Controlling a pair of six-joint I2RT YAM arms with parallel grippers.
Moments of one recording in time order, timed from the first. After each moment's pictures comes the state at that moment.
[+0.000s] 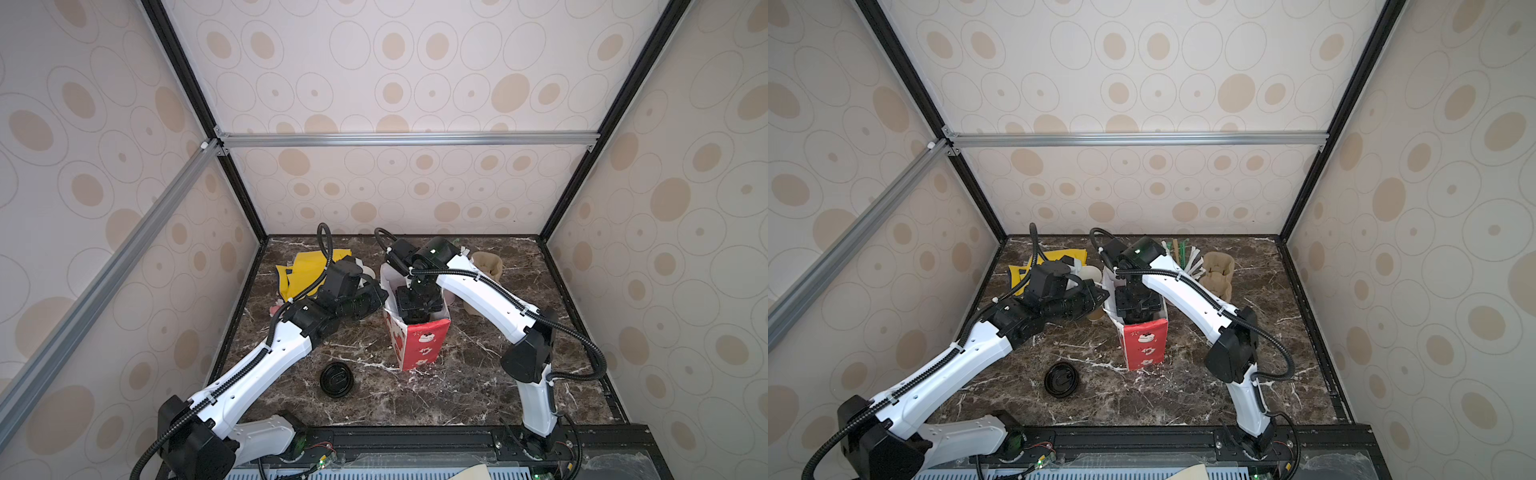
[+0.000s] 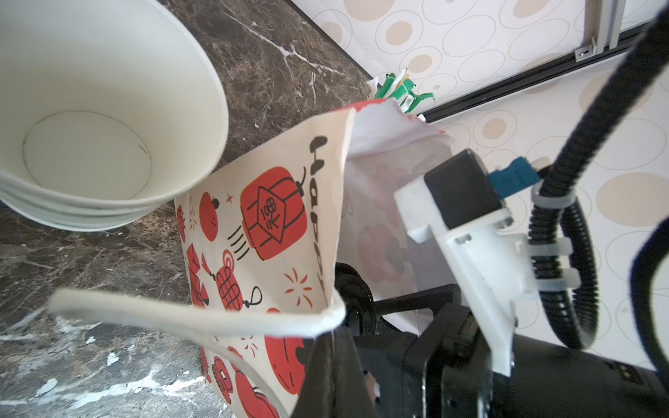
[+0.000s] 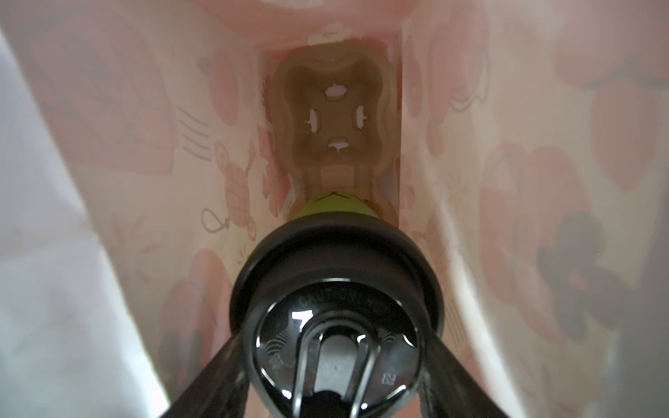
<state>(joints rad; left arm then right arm) -0.61 1.20 1.09 -0.48 0.13 -0.98 0.83 2.05 2.19 -1.57 0.01 0.66</state>
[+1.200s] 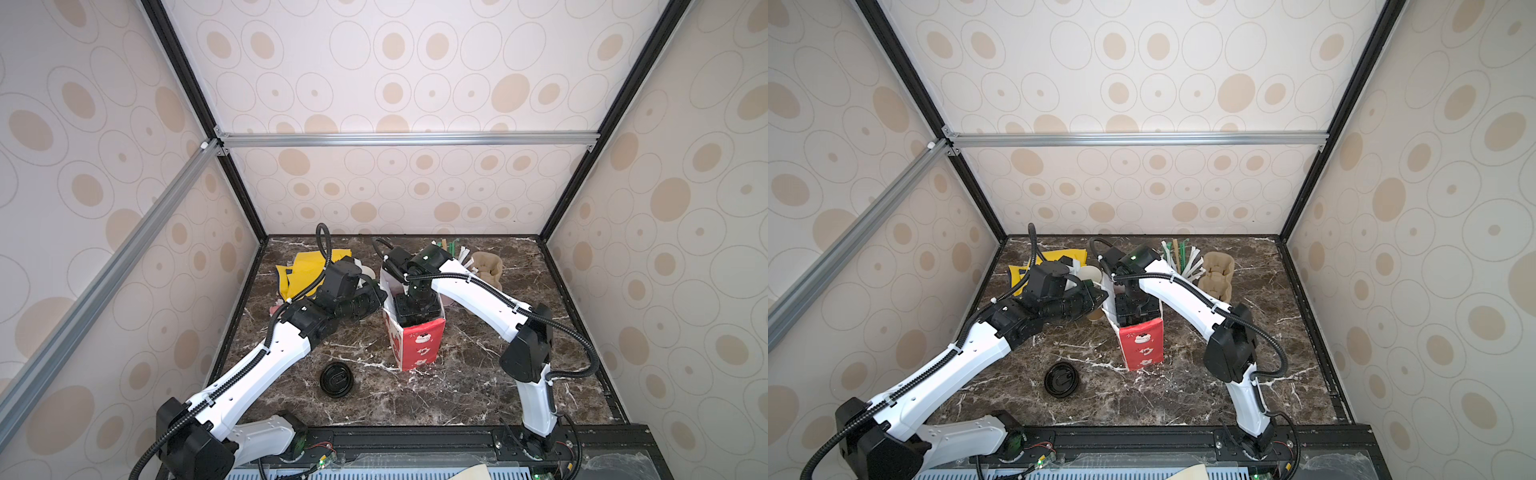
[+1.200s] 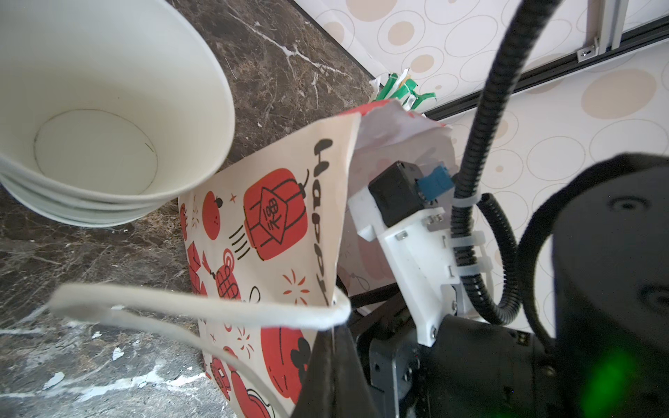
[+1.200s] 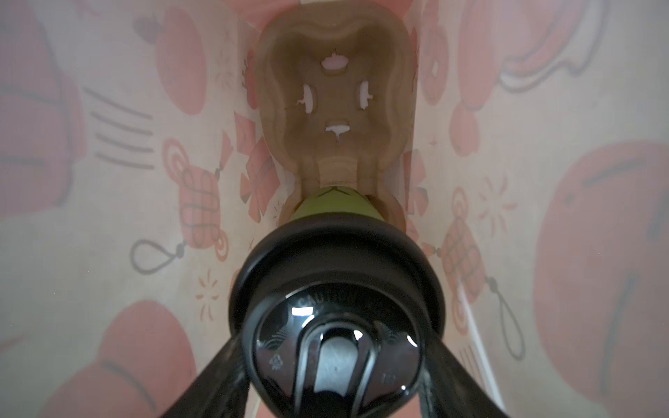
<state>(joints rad) -0.60 1.19 1.09 -0.50 0.12 -0.97 0.83 2.06 2.08 -1.49 -0.01 0.64</state>
